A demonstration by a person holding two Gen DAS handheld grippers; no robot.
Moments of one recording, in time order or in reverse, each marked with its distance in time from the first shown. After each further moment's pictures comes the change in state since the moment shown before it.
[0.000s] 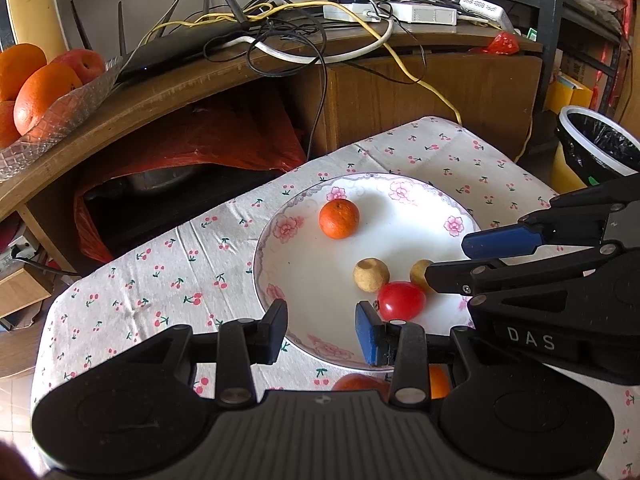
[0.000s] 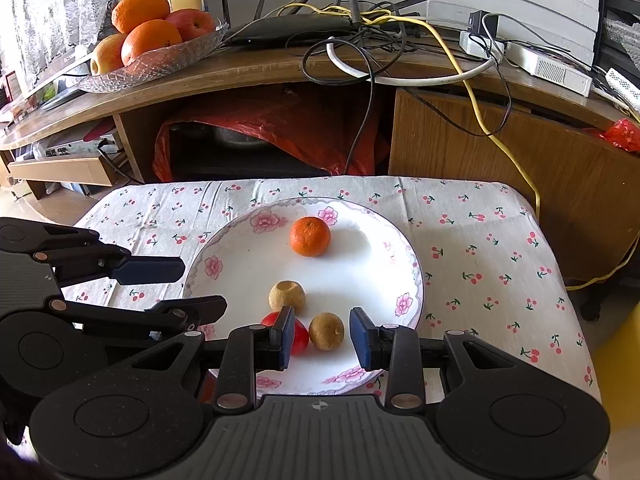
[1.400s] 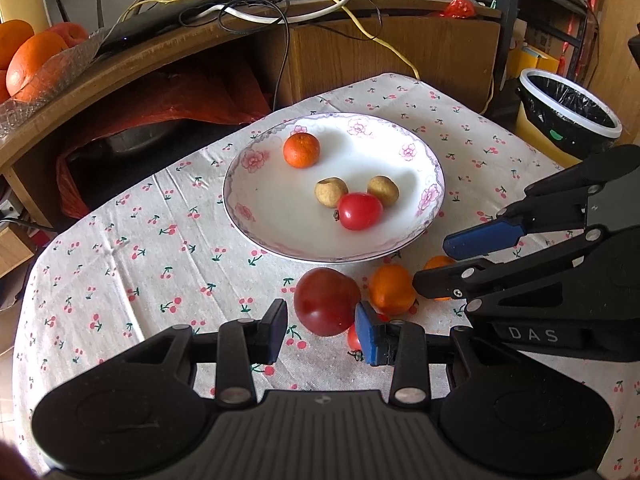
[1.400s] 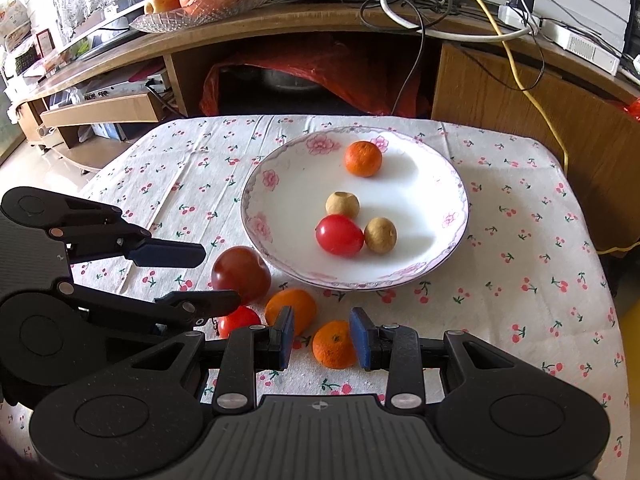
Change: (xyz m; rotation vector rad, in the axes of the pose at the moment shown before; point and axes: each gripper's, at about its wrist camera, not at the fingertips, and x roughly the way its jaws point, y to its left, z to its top) left arm -0.019 -0.008 -0.050 0.040 0.053 -0.084; right arm -0.018 0.025 -0.042 -0.061 0.107 0.071
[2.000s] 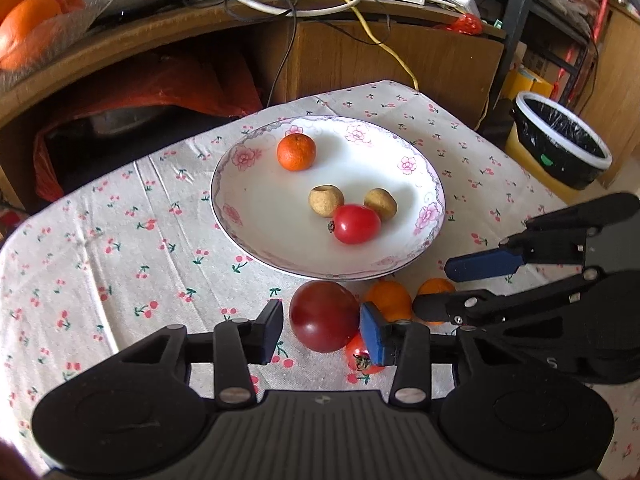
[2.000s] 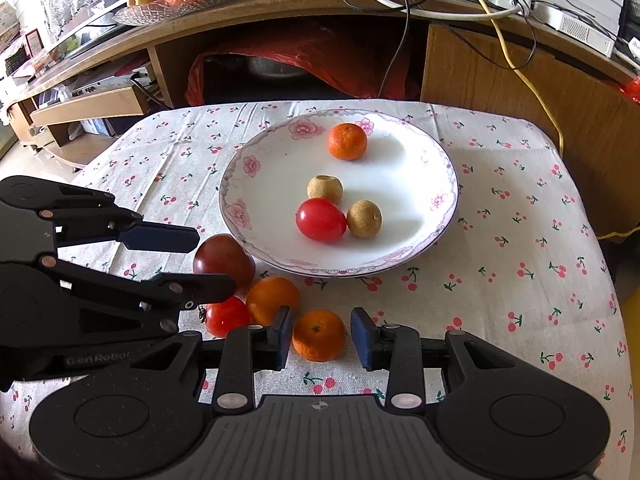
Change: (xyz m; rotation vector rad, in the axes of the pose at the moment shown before) left arm 0.016 0.018 0.008 -0.092 0.005 -0.106; right arm 0.010 -0.011 -0.005 0.025 0.029 -0.011
